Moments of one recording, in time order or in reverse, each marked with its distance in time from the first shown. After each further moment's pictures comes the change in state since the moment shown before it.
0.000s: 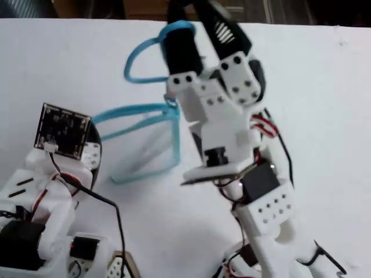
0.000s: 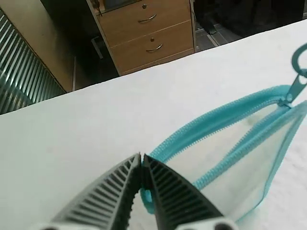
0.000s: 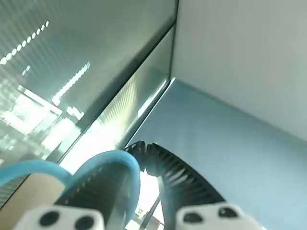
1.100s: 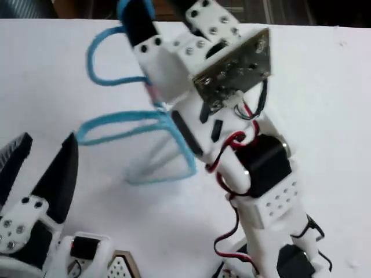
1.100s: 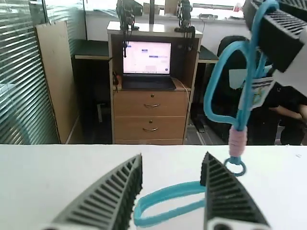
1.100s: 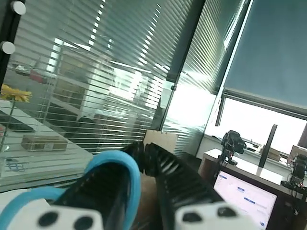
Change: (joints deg) left arm 0.1 10.5 -56.5 25.6 17.2; right arm -7.6 21.9 -47.6 44.4 -22.7
